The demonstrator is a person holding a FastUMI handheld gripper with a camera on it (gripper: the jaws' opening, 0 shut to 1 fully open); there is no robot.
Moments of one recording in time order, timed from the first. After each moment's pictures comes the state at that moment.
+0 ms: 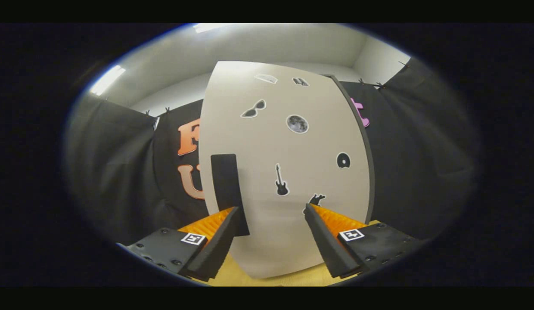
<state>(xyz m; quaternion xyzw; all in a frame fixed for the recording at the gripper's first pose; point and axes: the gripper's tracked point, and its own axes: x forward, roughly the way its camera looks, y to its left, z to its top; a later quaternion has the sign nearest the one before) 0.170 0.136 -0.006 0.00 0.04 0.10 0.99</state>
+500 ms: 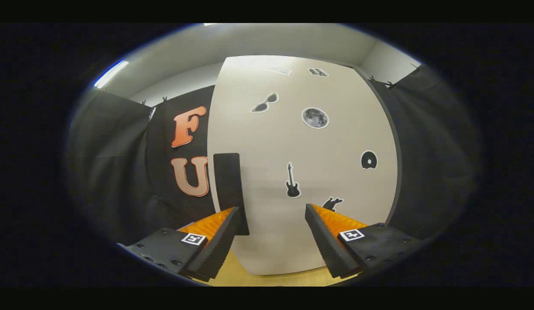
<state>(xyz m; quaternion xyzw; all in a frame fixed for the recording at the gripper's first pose) 0.207 0.154 -0.010 -0.03 0.06 0.08 0.99</state>
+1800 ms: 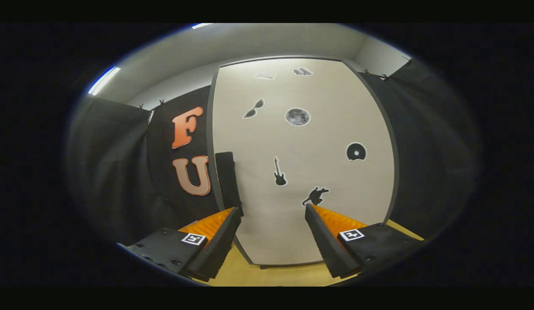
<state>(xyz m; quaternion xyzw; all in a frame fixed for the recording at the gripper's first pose) 0.177 0.132 -0.013 0.00 0.07 0.09 0.99</state>
